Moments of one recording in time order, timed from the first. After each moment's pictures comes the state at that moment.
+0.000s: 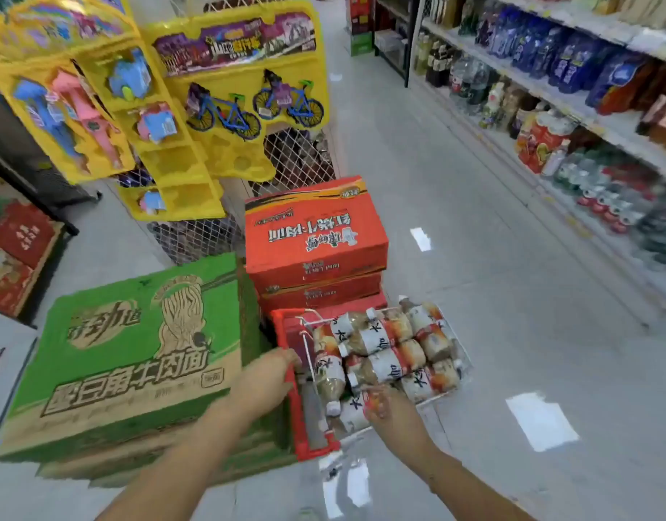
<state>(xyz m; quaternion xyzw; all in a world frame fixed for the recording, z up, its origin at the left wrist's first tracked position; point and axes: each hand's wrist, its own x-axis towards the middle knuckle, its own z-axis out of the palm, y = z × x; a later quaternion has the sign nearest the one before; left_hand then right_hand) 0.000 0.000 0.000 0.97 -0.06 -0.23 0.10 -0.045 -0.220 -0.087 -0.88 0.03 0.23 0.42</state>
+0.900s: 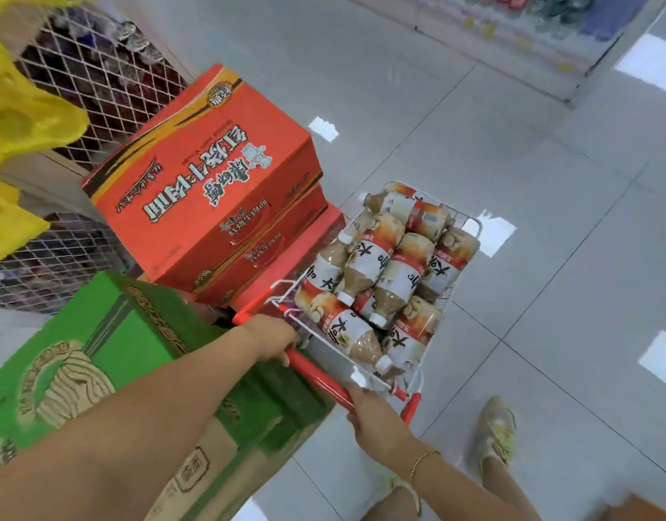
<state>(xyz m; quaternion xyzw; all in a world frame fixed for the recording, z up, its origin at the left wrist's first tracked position) 0.160 0.012 -0.157 0.71 -0.43 -0.48 -0.28 -0.063 -0.079 -0.211 -0.85 0.13 0.29 0.43</state>
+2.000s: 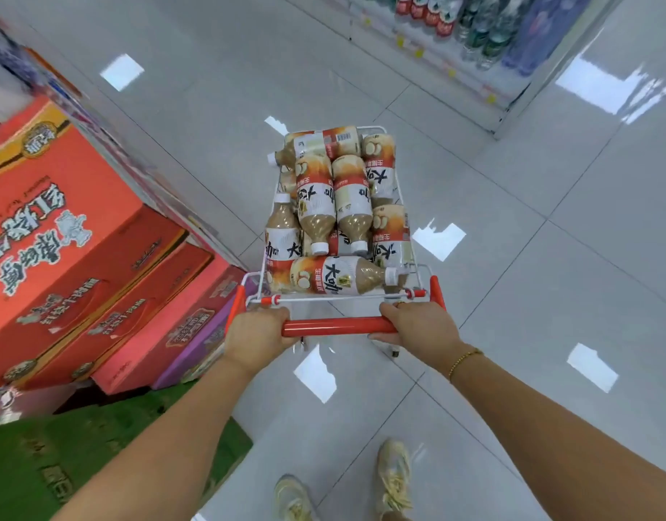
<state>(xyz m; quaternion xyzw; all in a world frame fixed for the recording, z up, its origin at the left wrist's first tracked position) 0.162 -0.252 -0.222 0.91 -0.36 -0.20 -0.03 0.026 -0.490 -0.216 -0.97 0.01 0.20 0.11</state>
